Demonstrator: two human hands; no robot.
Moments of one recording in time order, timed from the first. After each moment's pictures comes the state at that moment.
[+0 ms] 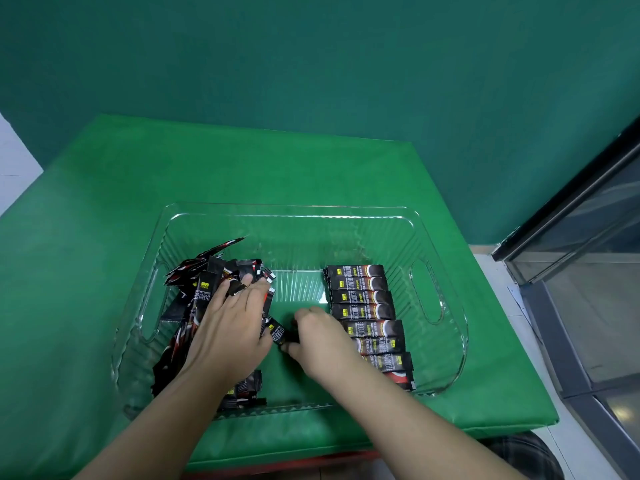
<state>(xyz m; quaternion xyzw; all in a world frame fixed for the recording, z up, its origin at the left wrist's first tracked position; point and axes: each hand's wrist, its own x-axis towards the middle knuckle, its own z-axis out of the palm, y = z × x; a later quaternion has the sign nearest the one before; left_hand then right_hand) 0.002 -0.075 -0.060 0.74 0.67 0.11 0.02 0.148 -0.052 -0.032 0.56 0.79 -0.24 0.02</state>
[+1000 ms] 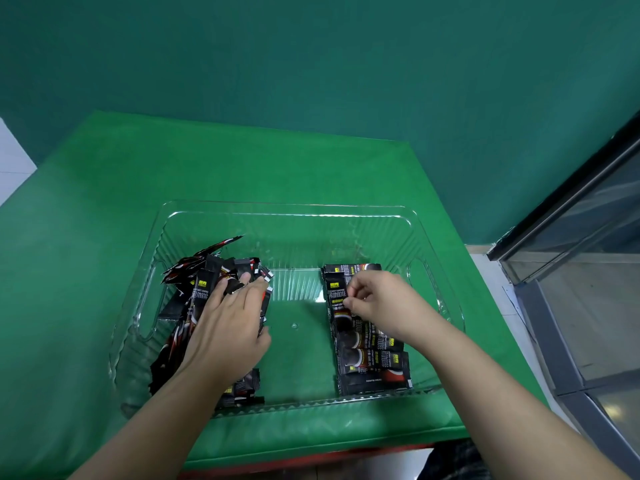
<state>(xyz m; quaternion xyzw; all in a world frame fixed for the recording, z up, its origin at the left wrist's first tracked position) 0.004 -0.076 -0.054 0.73 0.67 0.12 0.03 0.223 -0.021 0.026 0.57 0.76 -0.31 -0.08</state>
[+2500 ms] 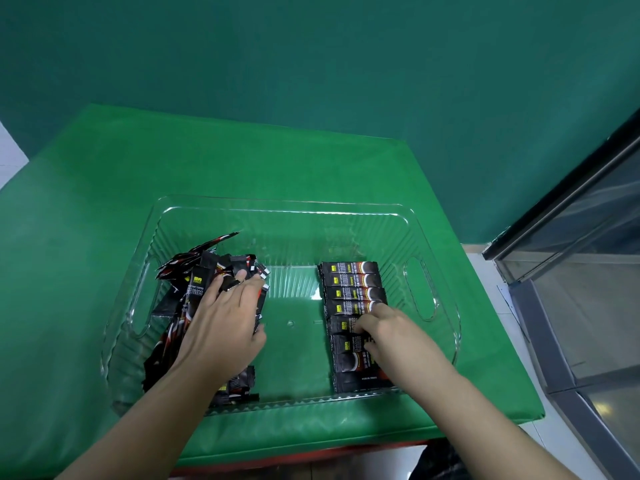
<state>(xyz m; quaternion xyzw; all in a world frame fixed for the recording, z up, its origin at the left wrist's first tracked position) 0.003 -0.076 -0.057 0.73 0.67 0.12 0.03 0.252 -0.059 -0.012 0.53 0.84 -0.10 0.04</state>
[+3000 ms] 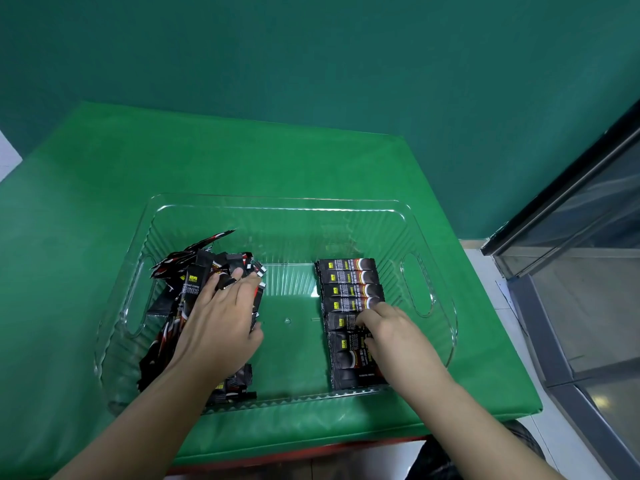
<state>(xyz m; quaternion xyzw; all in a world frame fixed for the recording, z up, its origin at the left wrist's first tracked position) 0.003 -0.075 -0.057 0.73 0.67 0.11 0.03 0.254 -0.065 -0.028 0.56 0.82 -0.08 -0.03</state>
